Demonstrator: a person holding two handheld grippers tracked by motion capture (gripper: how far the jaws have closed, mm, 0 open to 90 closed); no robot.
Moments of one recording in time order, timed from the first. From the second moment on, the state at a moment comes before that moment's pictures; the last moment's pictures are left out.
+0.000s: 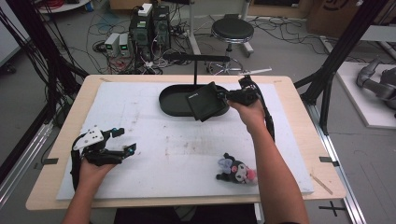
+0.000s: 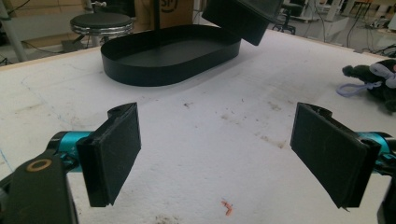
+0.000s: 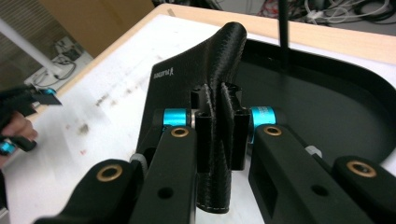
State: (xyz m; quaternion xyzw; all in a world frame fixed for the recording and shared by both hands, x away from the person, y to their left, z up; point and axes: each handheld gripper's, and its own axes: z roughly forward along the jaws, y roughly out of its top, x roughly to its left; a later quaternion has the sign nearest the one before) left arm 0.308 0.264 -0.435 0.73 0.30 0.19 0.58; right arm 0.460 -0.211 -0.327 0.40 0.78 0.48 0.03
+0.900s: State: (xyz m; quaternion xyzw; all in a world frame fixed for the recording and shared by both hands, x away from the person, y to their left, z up) left arm 0.310 0.264 -0.441 0.75 0.29 0.20 0.55; right arm 0.530 -0.174 -0.382 0.50 0.73 0.46 0.06
